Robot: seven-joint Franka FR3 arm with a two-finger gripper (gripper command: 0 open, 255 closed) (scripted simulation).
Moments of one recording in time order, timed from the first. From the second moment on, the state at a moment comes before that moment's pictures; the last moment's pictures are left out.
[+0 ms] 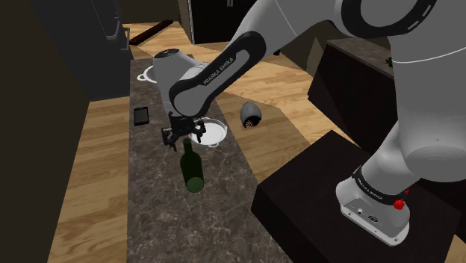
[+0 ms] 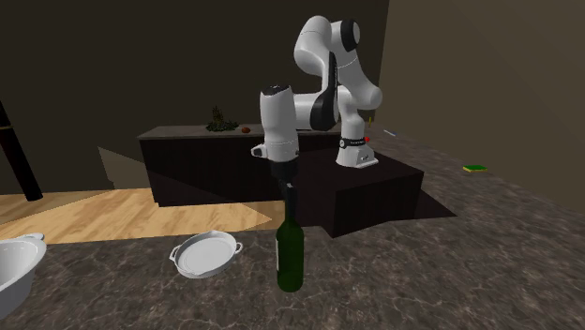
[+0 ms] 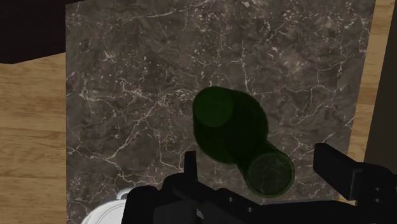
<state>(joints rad) 0.31 0.61 0.35 -1.78 -0.18 2.28 0.91</state>
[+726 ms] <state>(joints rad) 0.31 0.62 0.35 -1.78 -0.18 2.29 0.91</state>
